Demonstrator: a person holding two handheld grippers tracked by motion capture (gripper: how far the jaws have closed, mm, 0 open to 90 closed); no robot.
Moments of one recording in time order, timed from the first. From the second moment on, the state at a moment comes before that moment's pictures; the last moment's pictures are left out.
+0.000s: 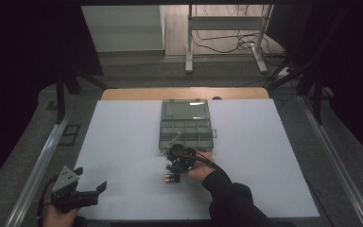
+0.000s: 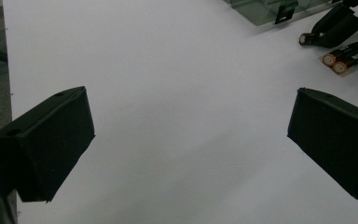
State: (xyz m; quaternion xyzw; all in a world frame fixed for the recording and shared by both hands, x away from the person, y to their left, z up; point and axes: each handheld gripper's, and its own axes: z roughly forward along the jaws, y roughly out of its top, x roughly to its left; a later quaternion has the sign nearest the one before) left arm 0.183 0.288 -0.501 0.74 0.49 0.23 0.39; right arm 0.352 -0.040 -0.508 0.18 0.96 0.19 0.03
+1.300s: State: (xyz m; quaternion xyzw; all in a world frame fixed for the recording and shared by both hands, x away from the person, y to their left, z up) left arm 0.184 0.288 -0.501 0.74 0.50 0.23 0.39; right arm 0.373 -0.100 -0.450 0.26 0.92 0.28 0.06
